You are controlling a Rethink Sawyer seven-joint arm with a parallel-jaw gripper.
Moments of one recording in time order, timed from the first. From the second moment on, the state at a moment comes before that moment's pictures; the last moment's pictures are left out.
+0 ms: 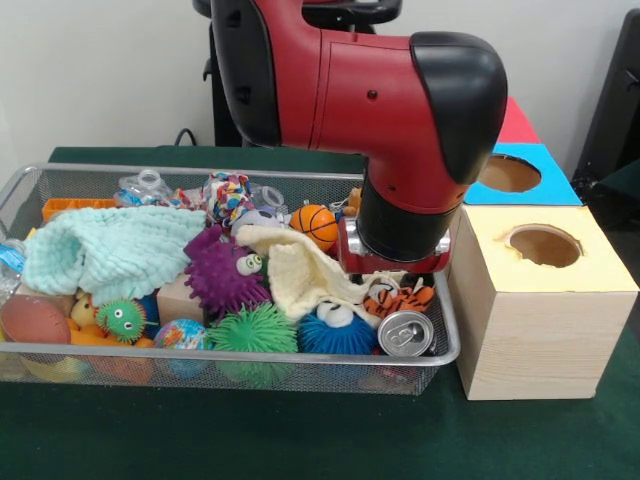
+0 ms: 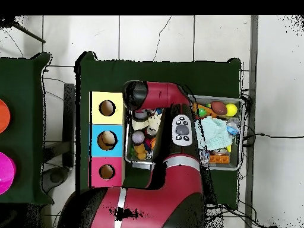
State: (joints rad) arm -0.12 -0.25 -0.02 1.07 -0.10 1.02 1.59
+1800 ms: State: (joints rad) arm -0.13 -0.34 -0.02 1.14 -0.09 1.03 1.59
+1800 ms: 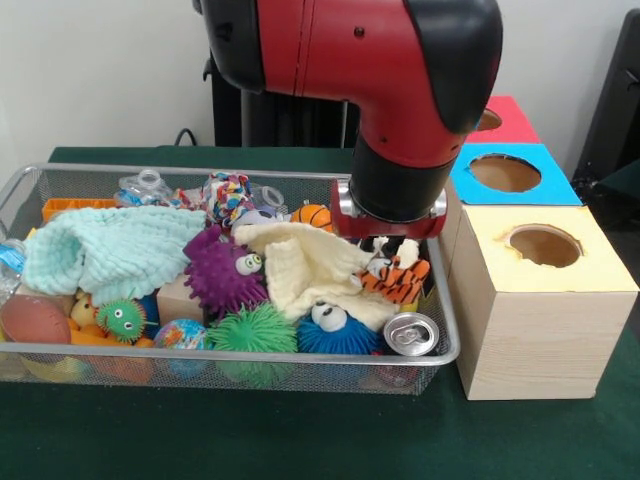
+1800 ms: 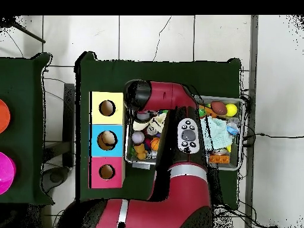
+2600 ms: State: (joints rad) arm -0.13 -0.40 -0.02 1.16 -0.09 1.03 1.59
